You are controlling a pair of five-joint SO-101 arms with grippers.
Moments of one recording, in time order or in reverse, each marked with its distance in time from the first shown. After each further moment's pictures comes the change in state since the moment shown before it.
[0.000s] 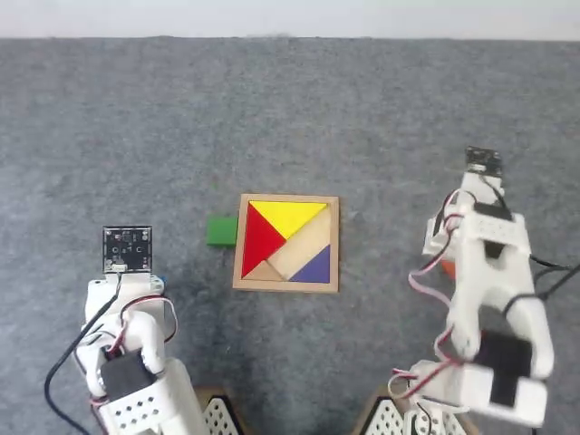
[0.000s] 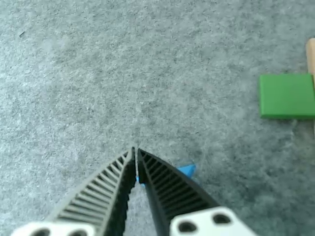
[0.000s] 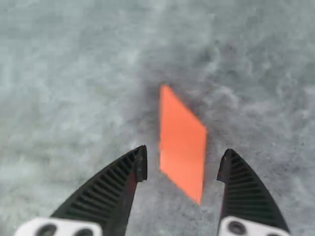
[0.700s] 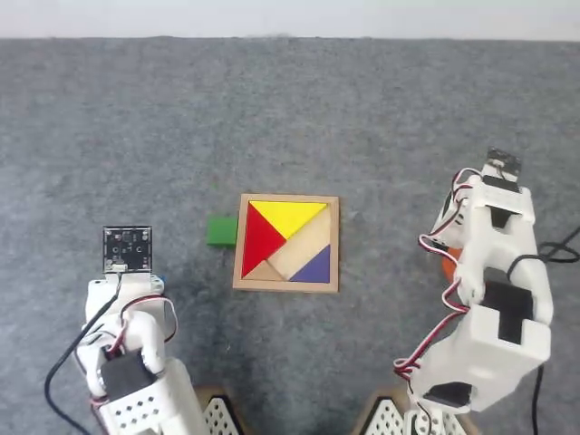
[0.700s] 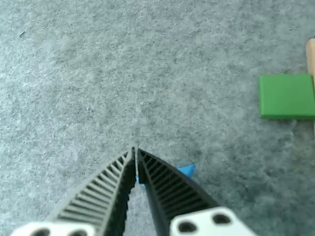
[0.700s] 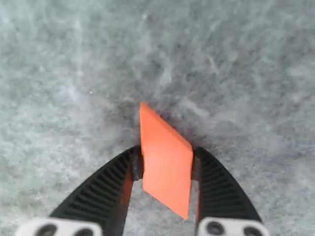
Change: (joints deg) left arm 0.0 0.0 0.0 0.0 0.0; right arm 1.6 16.4 -16.2 9.6 -11.3
